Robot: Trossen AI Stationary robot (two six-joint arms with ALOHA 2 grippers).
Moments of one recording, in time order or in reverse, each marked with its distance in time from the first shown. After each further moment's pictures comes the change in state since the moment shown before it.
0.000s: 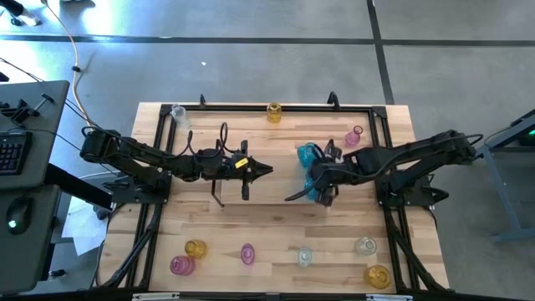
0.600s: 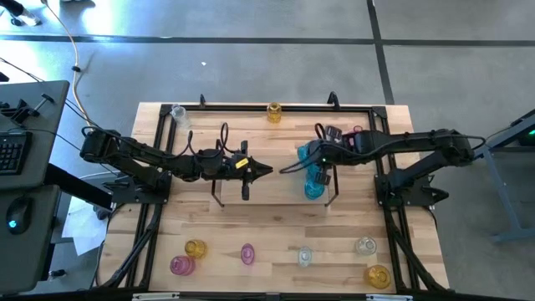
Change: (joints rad) left arm 0.000 0.000 0.000 -0.009 0.000 0.000; right arm -0.211 0.006 0.023 -0.008 0.024 -0.218
